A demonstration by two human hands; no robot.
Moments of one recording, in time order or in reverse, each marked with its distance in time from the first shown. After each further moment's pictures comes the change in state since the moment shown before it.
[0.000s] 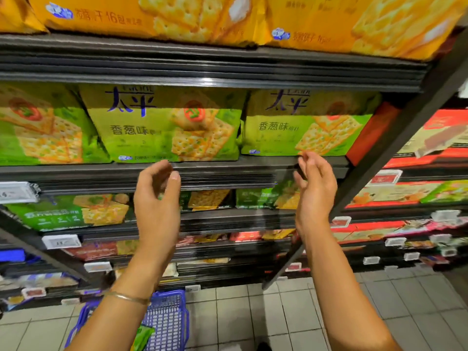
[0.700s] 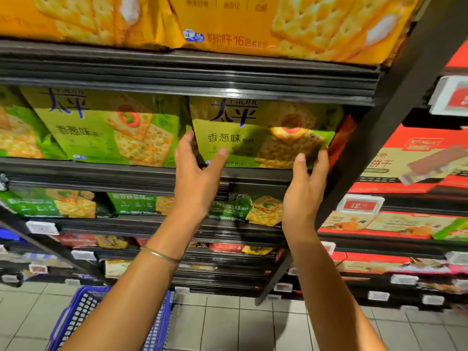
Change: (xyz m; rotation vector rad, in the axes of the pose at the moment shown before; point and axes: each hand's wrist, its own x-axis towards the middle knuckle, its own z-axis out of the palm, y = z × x) left_hand -0.016 0.035 0.187 0.146 -0.084 -0.016; right_hand 0.091 -0.017 -0.055 -0.199 -0.092 -0.043
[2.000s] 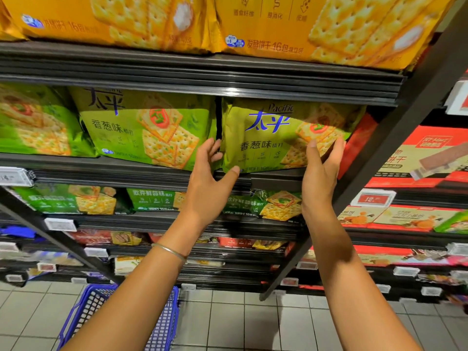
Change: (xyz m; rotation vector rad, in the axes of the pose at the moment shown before) left_hand -0.001 -0.036 -0.043 0.049 -0.178 0.102; right_hand 0.007 -0.010 0.018 -0.077 -0.011 -0.038
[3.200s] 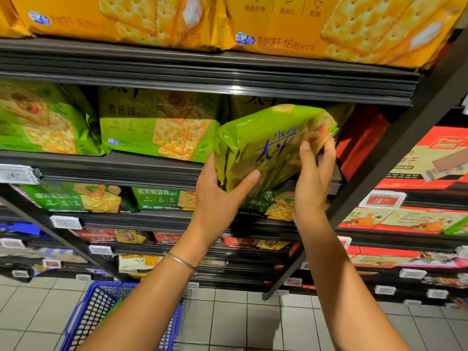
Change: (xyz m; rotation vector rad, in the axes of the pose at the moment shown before) left_hand -0.021 0.009 0.005 -0.148 0.055 0.153; right_hand -0.026 0.000 0.019 0.160 -0.062 -0.020
